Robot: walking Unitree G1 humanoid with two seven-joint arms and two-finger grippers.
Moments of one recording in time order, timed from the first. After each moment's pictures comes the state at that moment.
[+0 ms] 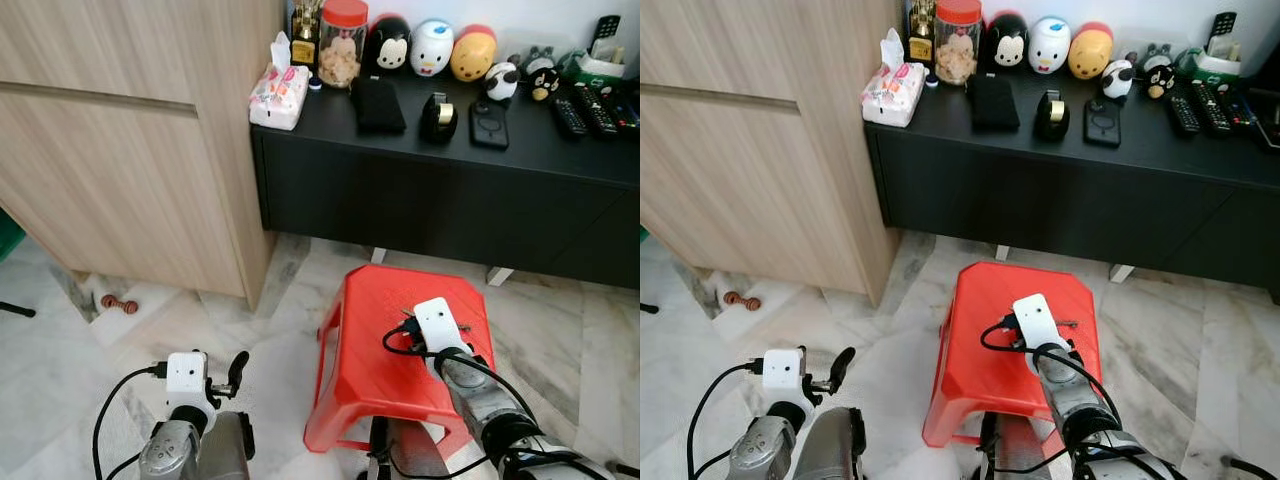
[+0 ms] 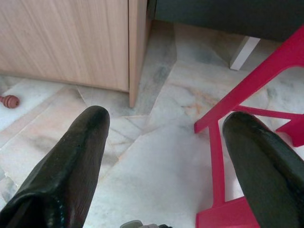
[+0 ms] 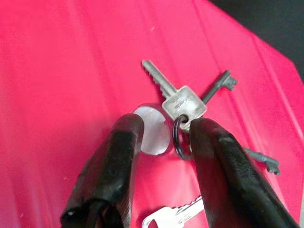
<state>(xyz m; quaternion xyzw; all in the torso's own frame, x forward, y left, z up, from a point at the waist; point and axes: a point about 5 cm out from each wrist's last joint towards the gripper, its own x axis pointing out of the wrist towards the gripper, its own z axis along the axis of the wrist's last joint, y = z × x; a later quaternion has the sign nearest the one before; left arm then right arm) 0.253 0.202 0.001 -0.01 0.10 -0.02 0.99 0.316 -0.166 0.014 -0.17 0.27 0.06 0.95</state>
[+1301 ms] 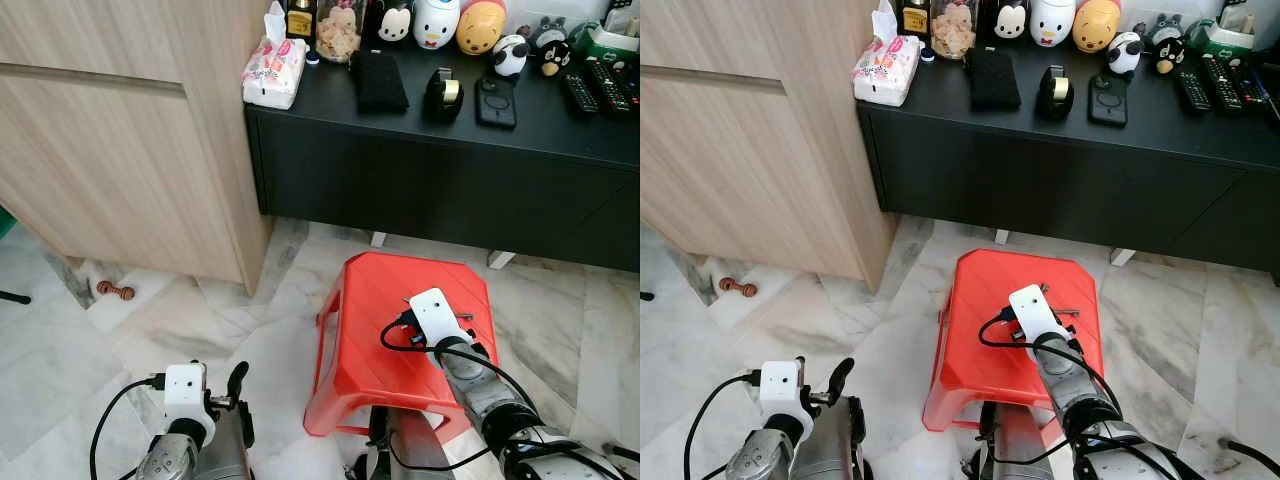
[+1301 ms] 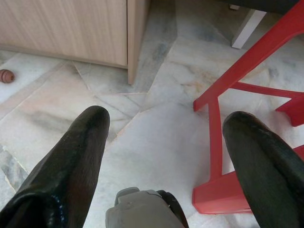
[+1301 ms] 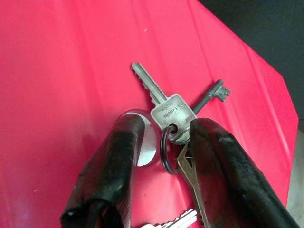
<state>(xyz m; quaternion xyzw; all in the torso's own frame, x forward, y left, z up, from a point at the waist) 0.237 0.202 -0.005 -0.01 0.12 -0.02 0.99 0.326 -0.167 0.026 -0.22 0.24 0.05 0.95</state>
